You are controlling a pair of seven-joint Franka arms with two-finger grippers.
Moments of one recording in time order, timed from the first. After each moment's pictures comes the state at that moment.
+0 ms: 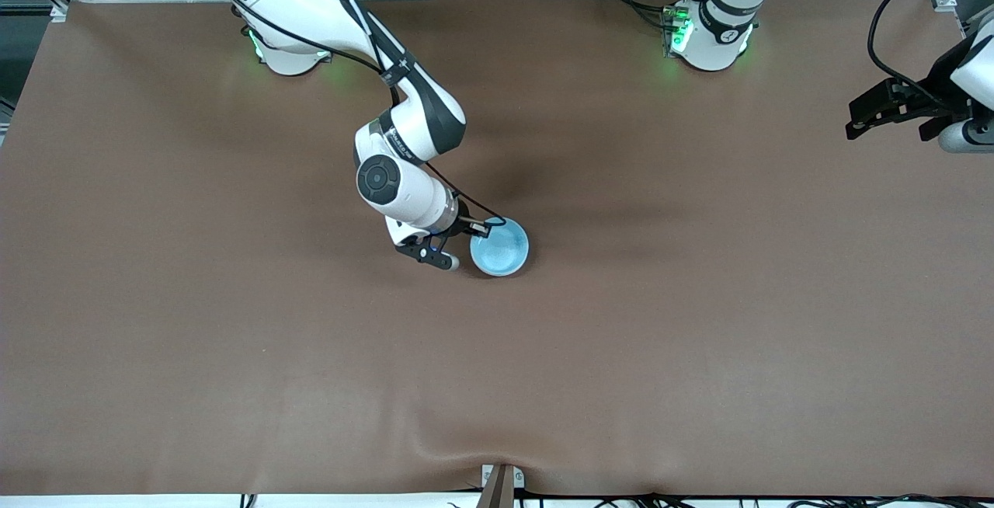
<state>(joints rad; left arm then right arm) -0.02 0.00 -0.05 -1.51 0.00 1.45 -0.04 0.56 0.62 0.10 -1.70 0.41 2.41 0.76</state>
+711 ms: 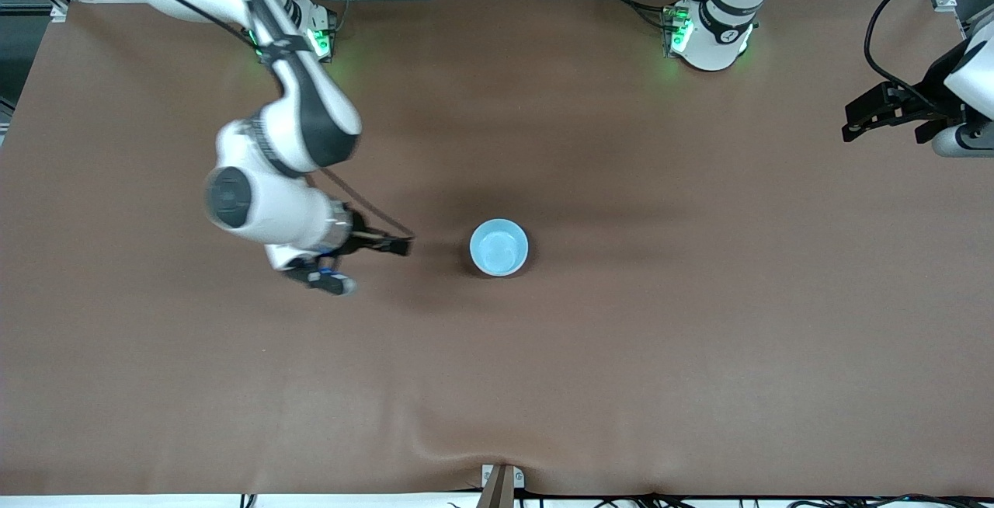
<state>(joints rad) -0.02 0.00 -0.05 -1.51 0.00 1.45 -0.04 0.31 0.40 0.05 -1.67 0.27 2.02 0.53</state>
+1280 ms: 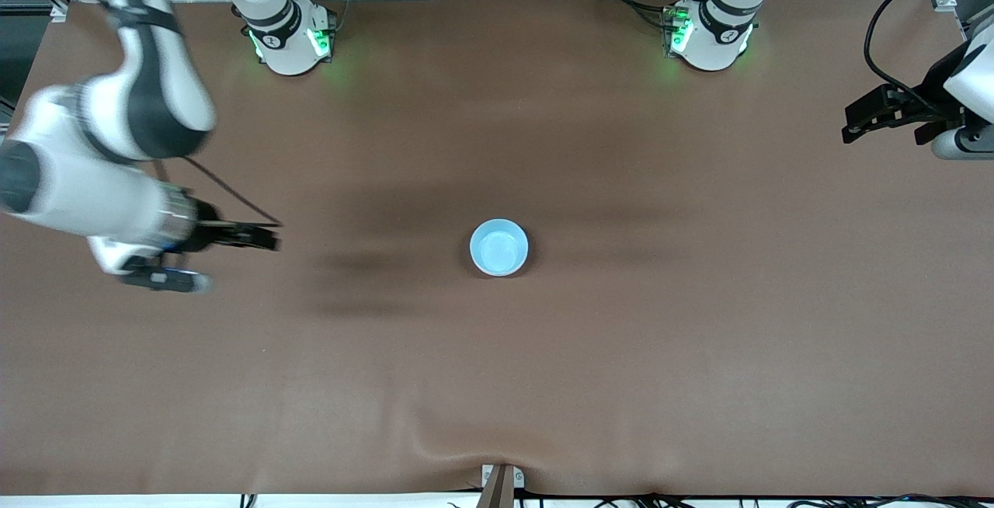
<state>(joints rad) -0.02 0.01 -0.05 -1.51 0.00 1.45 -0.04 0.01 0.24 0.04 -1.67 0.16 1.80 0.12</state>
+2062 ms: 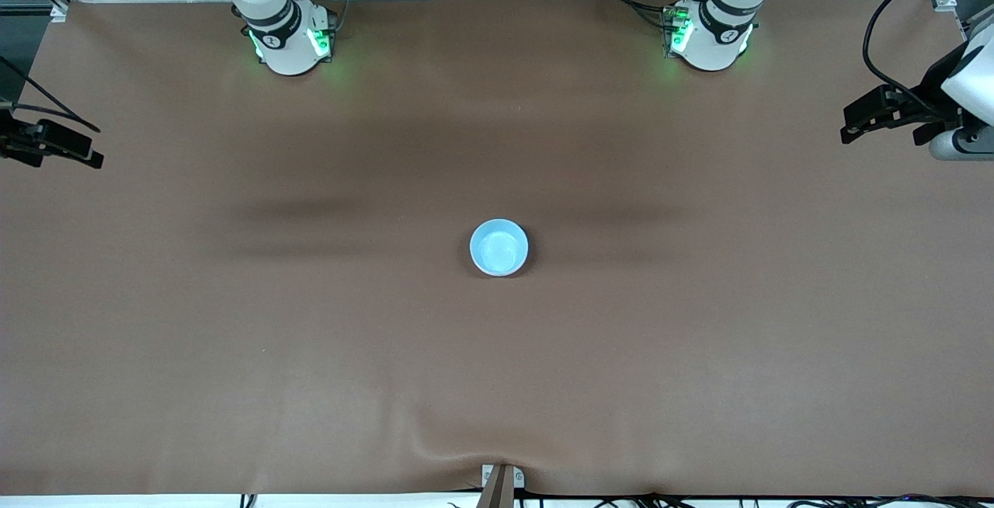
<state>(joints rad) -0.02 0.01 -0.05 -1.51 0.00 1.45 -0.04 -0.06 -0.02 -0.10 -1.67 0.04 1.58 -0.11</state>
